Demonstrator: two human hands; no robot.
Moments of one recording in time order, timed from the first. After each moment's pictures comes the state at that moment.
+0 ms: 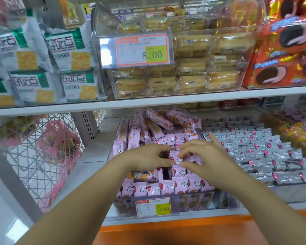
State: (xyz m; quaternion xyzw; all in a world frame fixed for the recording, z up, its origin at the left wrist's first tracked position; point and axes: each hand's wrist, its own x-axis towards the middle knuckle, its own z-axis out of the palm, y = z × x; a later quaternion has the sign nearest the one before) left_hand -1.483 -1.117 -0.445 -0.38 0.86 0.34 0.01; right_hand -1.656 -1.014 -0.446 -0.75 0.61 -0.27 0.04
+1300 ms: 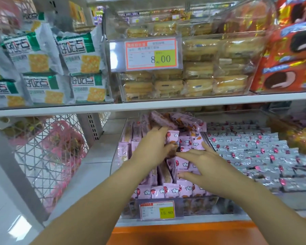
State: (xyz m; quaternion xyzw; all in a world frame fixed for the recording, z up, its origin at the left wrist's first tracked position) left_hand -1.498 -1.111 -0.435 -0.45 0.86 0.09 -0.23; right_hand -1.648 -1.020 -0.447 -0.78 0.61 -0.12 0.04
